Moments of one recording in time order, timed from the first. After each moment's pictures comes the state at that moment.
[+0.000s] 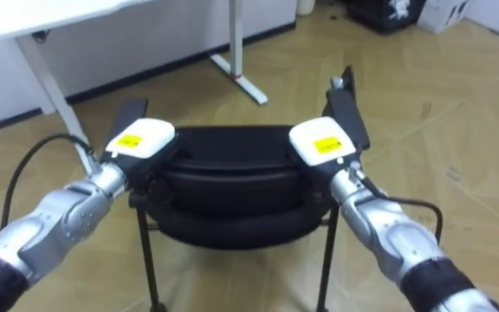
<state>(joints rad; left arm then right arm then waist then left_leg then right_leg) -0.31 0.51 -0.51 0.44 0.74 -0.14 0.02 -0.35 -0.53 0.56 0.60 -0.95 -0.12 -0.23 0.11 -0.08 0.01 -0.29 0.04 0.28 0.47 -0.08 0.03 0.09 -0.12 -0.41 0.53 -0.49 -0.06</state>
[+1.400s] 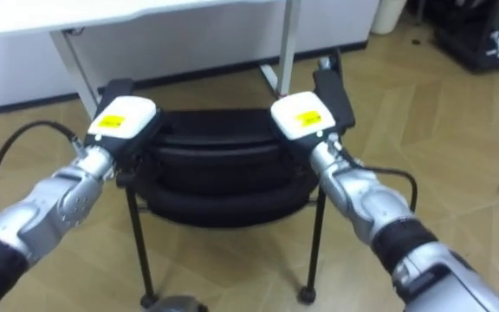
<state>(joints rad) -0.45 0.47 -0.50 0.63 0.76 -0.15 0.21 -0.57 -0.44 0.60 0.81 -0.94 -0.12 -0.32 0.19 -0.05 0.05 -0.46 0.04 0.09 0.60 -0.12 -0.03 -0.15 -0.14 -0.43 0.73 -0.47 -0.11</state>
